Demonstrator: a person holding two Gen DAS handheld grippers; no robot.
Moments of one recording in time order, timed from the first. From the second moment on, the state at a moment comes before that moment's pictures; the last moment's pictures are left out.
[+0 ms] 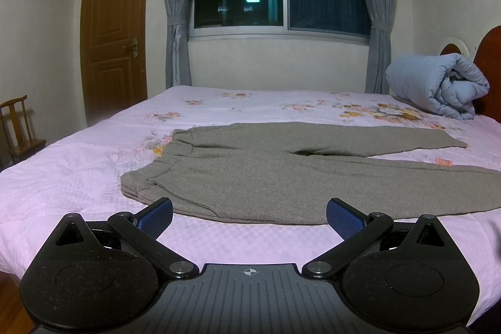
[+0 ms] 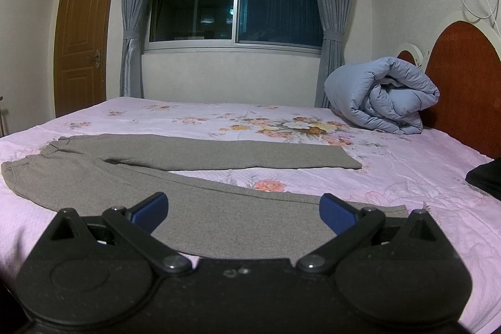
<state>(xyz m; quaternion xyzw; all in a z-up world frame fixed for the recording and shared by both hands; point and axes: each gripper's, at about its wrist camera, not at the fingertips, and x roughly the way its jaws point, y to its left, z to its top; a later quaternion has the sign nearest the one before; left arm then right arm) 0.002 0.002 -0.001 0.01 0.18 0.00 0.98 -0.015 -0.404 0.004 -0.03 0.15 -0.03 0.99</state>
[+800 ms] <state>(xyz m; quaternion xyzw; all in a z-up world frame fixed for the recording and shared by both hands) 0.015 0.010 -0.001 -0.02 0.22 -0.01 0.98 -0.014 -0.412 0.005 0.00 0.15 -0.03 0.99</state>
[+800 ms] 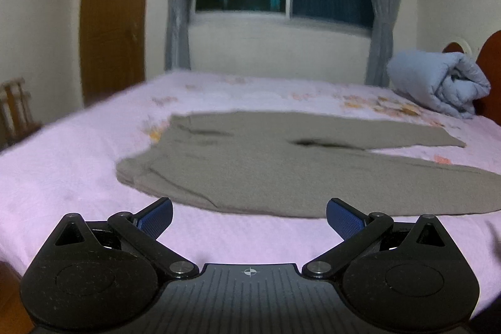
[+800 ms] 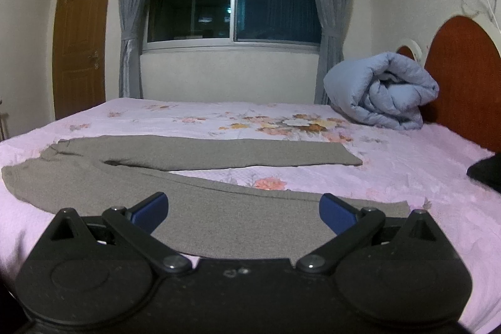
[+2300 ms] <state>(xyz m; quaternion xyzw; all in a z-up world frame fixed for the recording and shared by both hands) 0.503 0.180 -0.098 -0.05 0.38 -0.03 0.92 0.414 -0.300 -0.005 -0.04 0.25 0.04 0.97</state>
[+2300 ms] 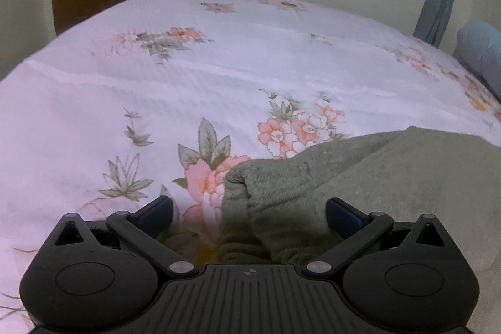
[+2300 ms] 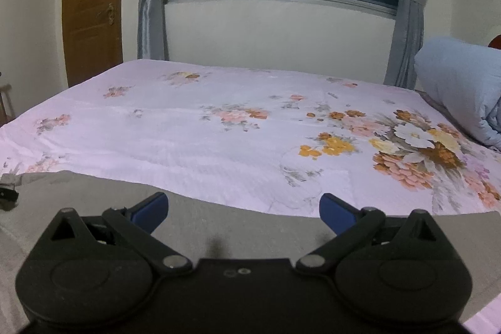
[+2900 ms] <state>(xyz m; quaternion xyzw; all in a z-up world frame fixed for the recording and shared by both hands) 0.497 0.184 -0.086 -0.09 0.37 -0.09 0.92 0.412 -0.334 -0.016 -0.02 0.27 0.03 0.96</state>
